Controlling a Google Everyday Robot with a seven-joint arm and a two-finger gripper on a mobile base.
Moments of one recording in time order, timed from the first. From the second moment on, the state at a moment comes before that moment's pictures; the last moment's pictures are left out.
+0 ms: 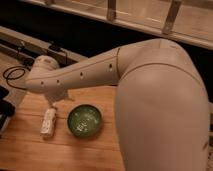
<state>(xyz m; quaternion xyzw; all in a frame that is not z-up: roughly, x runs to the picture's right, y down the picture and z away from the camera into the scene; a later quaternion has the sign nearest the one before) -0.215 0.058 0.703 -0.17 0.11 0.62 0.76</state>
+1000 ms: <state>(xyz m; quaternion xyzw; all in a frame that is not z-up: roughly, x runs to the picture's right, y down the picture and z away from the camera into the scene) -0.269 0.064 0.706 -0.19 0.08 0.57 0.79</state>
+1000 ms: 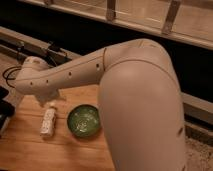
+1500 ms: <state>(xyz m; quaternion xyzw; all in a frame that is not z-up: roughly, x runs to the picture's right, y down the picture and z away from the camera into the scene) -0.300 0.071 0.709 -0.21 0.07 0.56 0.80</state>
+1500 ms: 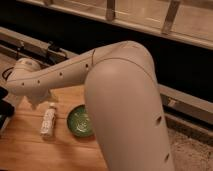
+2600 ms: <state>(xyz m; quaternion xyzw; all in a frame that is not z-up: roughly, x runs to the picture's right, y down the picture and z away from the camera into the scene) -0.372 0.158 0.775 -0.30 0.09 0.49 0.81</state>
